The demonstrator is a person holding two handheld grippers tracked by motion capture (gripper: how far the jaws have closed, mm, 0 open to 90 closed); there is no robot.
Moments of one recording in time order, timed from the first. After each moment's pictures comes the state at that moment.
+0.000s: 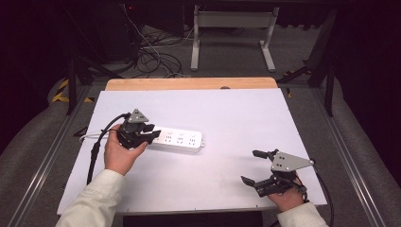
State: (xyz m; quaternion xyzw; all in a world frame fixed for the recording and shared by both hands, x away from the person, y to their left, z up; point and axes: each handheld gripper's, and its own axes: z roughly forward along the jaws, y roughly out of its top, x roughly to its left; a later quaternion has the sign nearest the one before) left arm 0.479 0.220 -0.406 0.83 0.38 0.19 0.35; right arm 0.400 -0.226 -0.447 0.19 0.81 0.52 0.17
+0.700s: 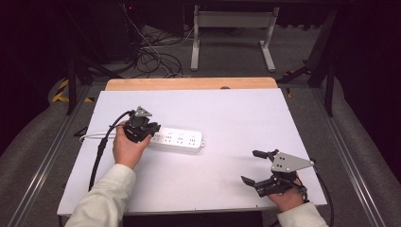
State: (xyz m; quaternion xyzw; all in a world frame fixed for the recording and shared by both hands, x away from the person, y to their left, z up) left arm 0.517 0.220 -0.438 0.82 0.43 0.18 0.34; right arm 0.399 -0.226 -0.446 0.18 0.81 0.52 0.17
